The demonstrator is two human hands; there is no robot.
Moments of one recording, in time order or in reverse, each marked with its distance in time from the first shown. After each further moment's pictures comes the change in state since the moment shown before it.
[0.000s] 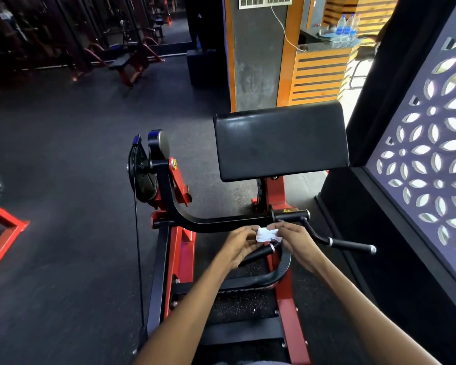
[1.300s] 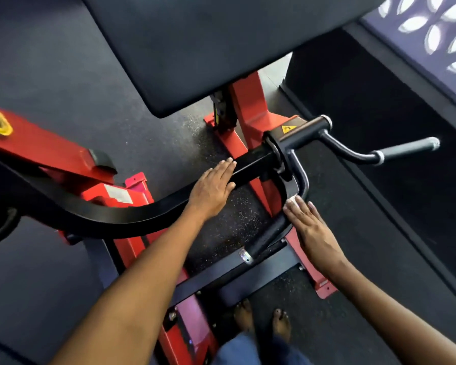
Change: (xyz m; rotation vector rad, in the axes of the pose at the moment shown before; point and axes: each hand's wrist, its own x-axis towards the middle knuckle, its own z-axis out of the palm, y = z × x) left_hand 0.387 -0.084 -0.156 1.868 -0.448 0.647; right_hand 0.191 0.273 -0.002 -1.296 0.316 -0.249
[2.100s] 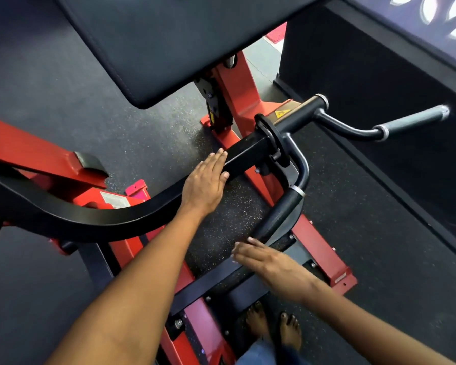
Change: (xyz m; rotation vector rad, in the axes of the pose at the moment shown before) left_hand -0.005 0.000 0.013 -0.019 0.162 -0.022; right_hand -0.023 -0.083 0.034 0.333 -0.107 -0.400
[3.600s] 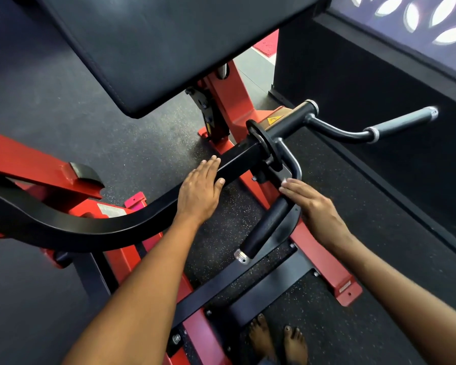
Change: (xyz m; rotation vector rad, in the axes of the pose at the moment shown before) left_hand -0.002 0.006 0.001 0.054 0.012 -0.050; right_hand -0.008 0.079 -0.069 0.037 0.383 0.424
